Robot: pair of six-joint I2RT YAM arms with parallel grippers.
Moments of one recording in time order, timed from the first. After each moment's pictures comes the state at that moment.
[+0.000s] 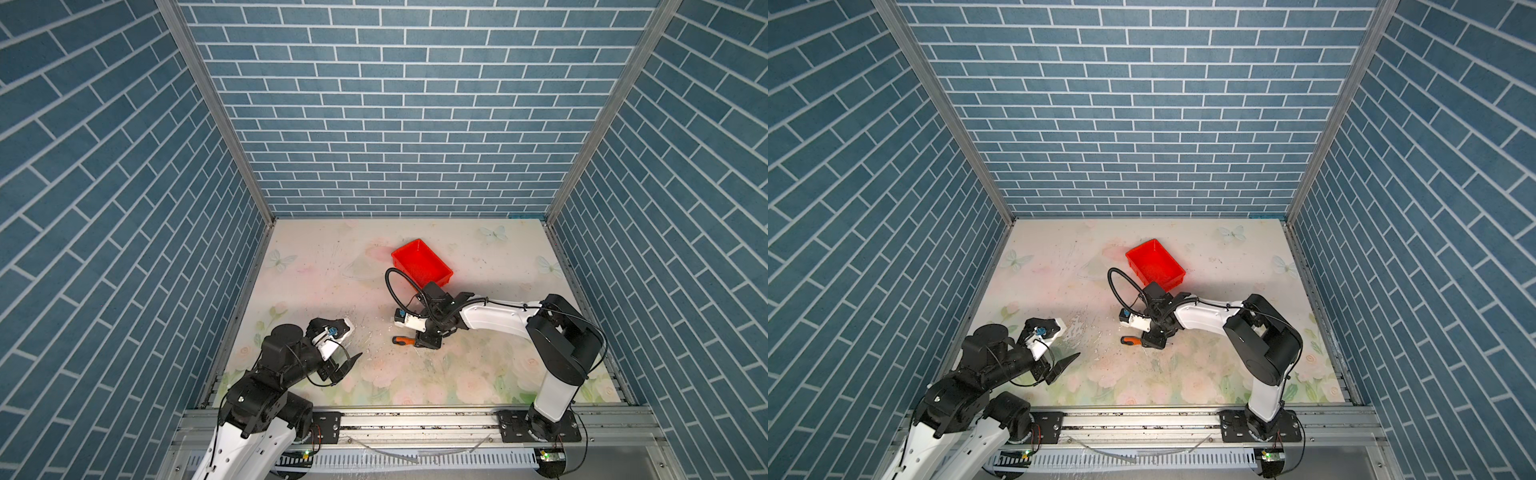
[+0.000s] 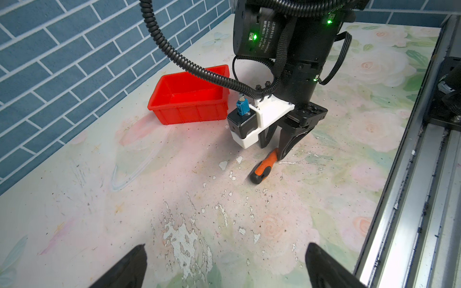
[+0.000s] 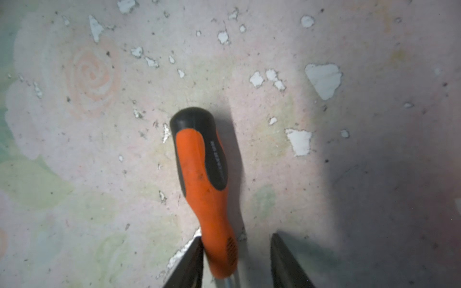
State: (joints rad) left arm -0.41 0.33 0.56 -0.77 0.34 0.41; right arm 0.88 1.79 1.03 -0.45 -0.28 -0.47
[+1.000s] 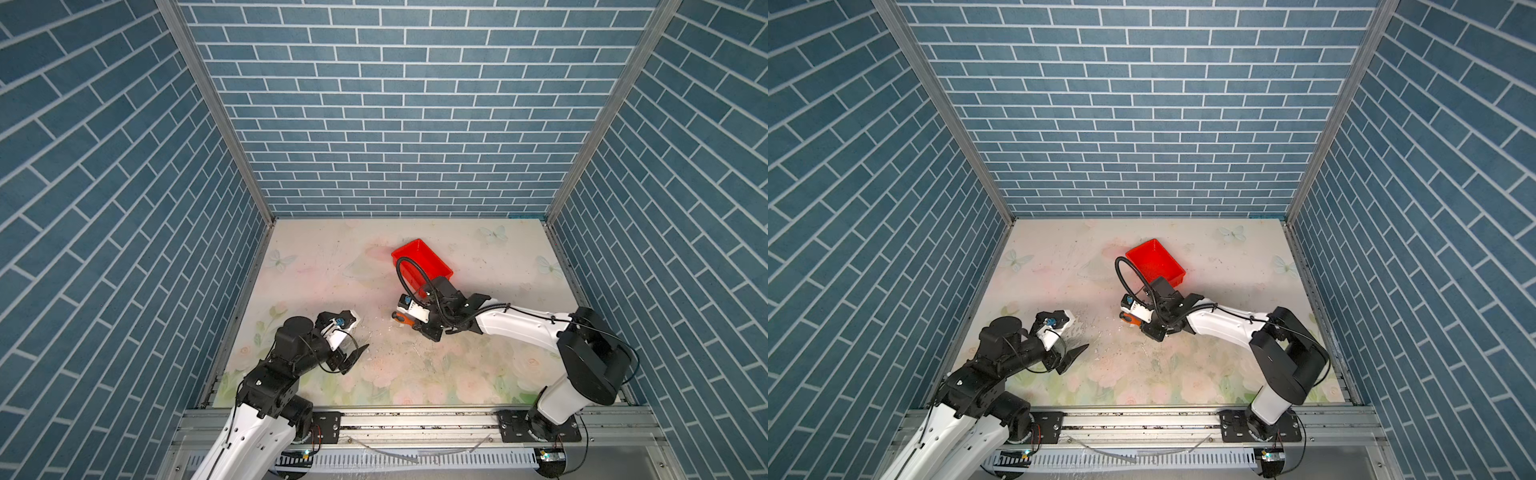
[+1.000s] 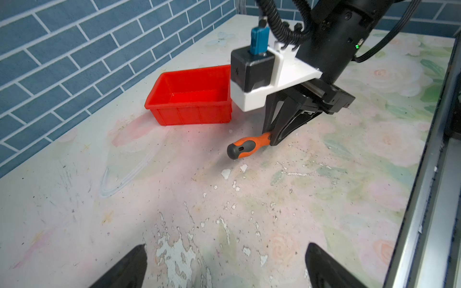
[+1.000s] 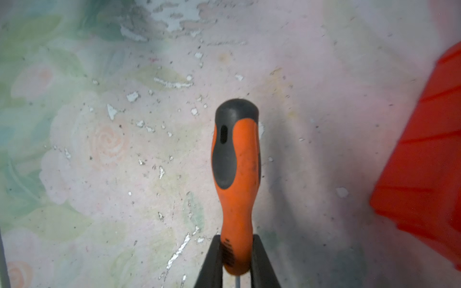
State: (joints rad) left arm -0.41 0.46 0.45 -0.52 0.34 0.34; right arm 0.87 1.59 0.97 -0.32 -0.21 -0.33
